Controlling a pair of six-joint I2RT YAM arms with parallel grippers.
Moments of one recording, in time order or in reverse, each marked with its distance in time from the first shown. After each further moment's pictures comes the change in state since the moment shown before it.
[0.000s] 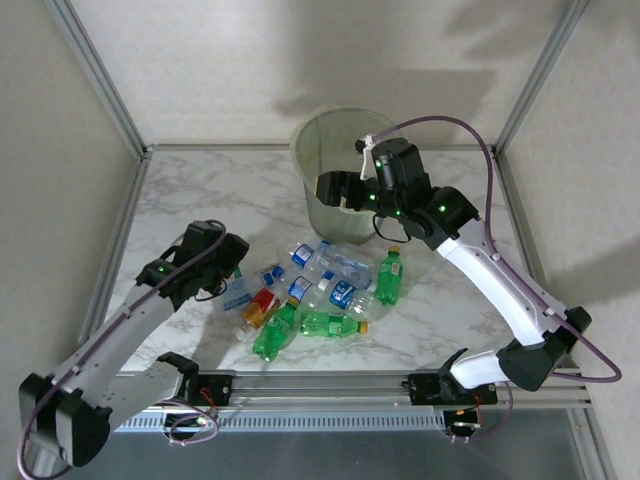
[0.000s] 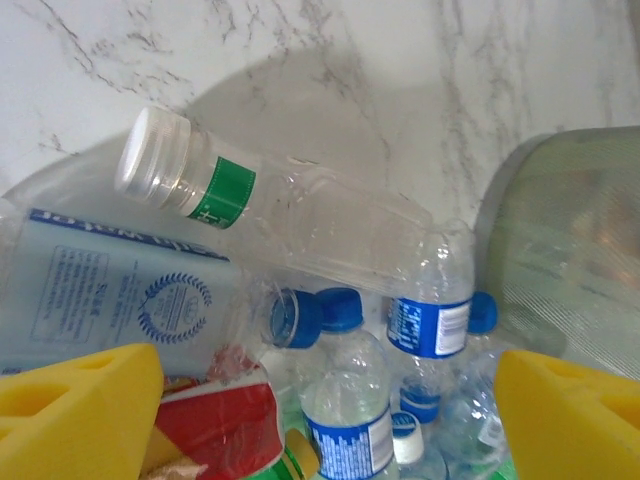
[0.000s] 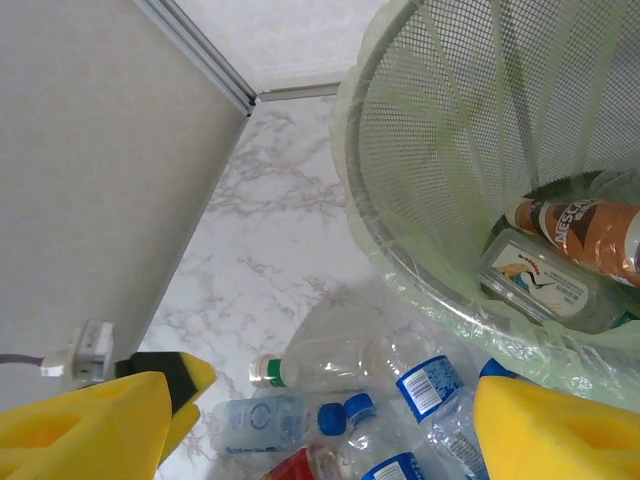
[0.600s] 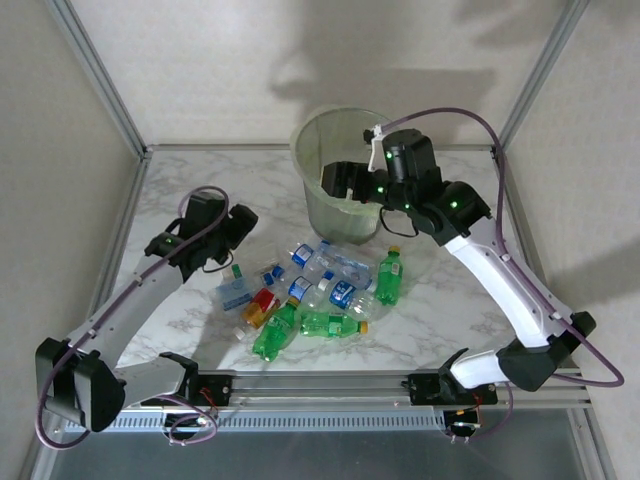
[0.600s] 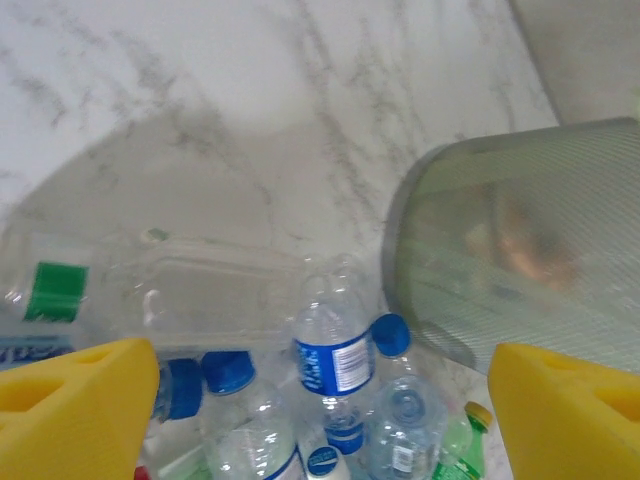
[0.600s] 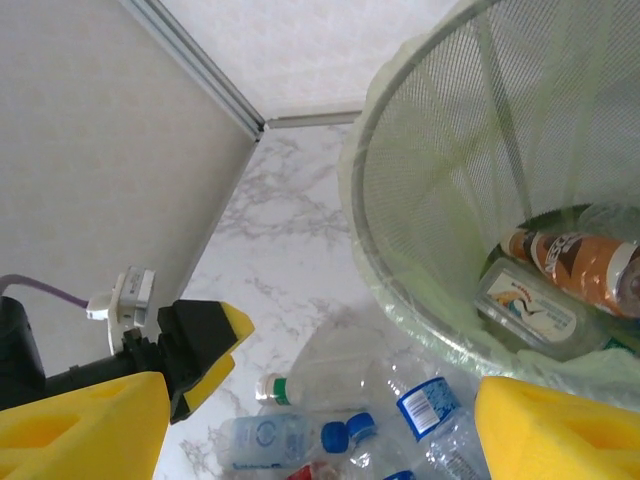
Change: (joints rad) left arm 0.046 0.158 0.143 0.121 0.056 0.136; right arm -0.021 -0.003 0.061 -0.033 -0.013 -0.016
